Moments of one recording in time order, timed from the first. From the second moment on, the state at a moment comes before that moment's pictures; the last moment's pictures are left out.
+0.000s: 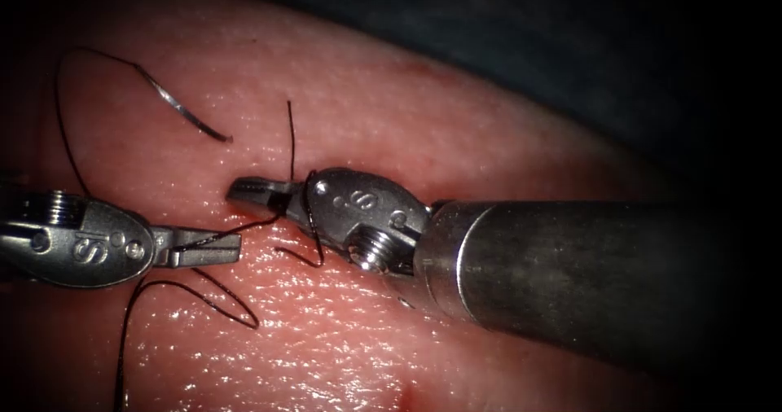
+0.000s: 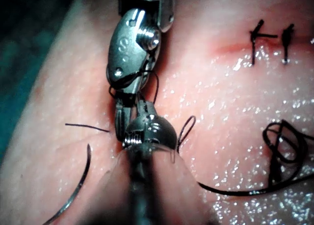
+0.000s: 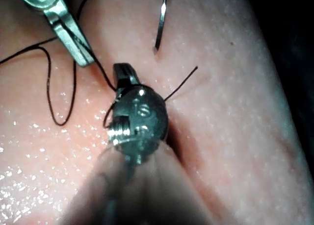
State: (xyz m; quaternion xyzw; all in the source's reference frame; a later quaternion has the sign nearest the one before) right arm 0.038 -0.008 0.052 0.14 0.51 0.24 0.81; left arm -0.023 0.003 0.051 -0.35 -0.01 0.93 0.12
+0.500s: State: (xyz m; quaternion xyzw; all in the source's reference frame) right arm 0.038 -0.012 0.053 0.23 0.58 0.13 0.78; left arm -0.023 0.005 0.051 -0.34 -0.01 0.94 0.09
